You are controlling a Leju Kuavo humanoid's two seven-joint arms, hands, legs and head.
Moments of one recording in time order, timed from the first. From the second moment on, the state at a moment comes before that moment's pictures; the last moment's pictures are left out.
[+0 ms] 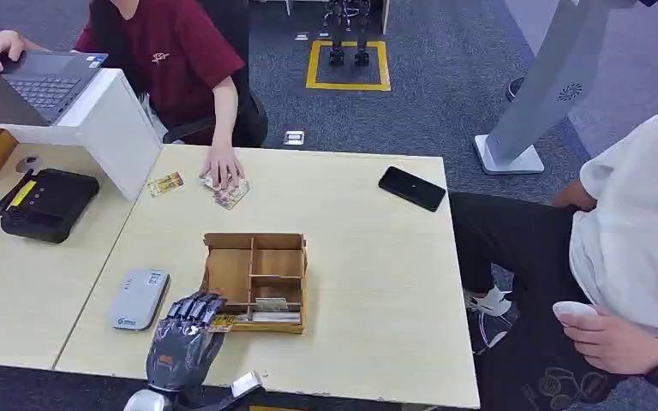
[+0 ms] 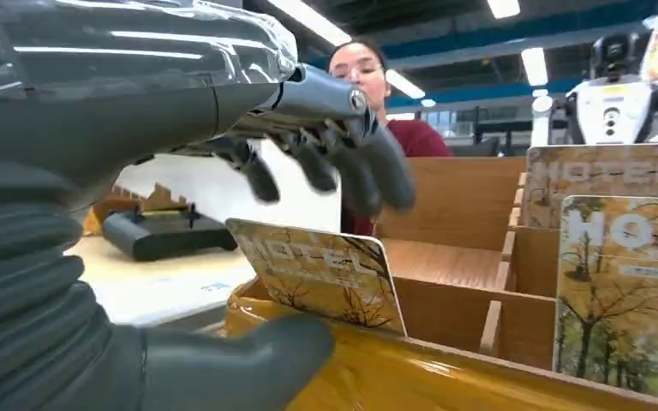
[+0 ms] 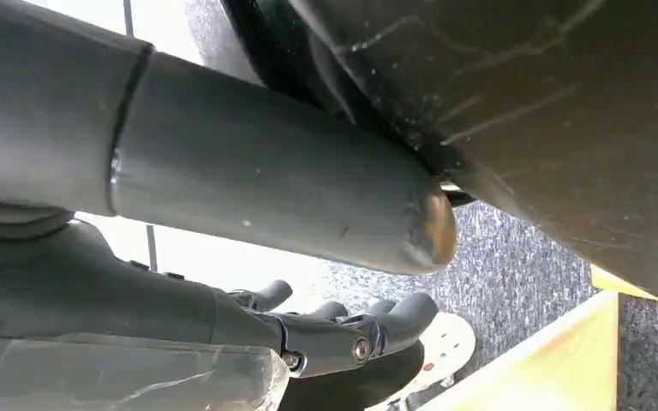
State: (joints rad) left arm 0.08 0.18 -0.46 -1.37 -1.40 0.66 0.12; right arm -0.09 0.15 0.26 -0.22 1.38 -0.01 0.17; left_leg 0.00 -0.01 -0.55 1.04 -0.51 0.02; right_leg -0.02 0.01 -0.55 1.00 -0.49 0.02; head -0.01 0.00
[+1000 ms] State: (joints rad) left arm 0.01 0.15 -0.38 -1.63 -1.35 0.66 0.05; right arm -0.09 0.15 0.27 -0.22 1.39 0.00 0.18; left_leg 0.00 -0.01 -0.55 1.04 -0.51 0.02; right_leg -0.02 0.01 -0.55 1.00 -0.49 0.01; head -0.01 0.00
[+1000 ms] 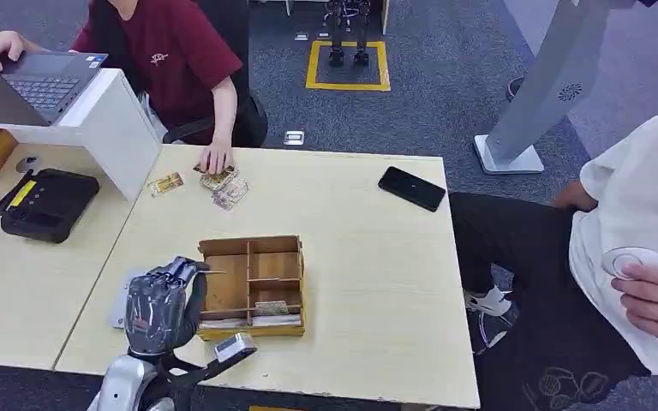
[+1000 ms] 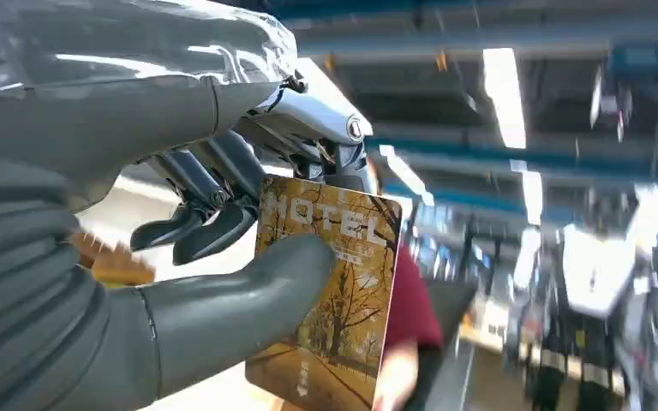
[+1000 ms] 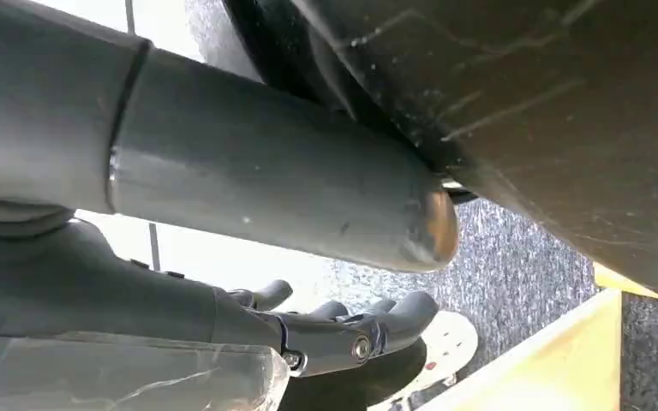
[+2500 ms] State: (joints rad) left arm -0.39 0.06 -0.20 -1.24 -1.39 0.63 0.15; right arm -0.12 0.15 0.33 -0.22 1.42 0.05 0.15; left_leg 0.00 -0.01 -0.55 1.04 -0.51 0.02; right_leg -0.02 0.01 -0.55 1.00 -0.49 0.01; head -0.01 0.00
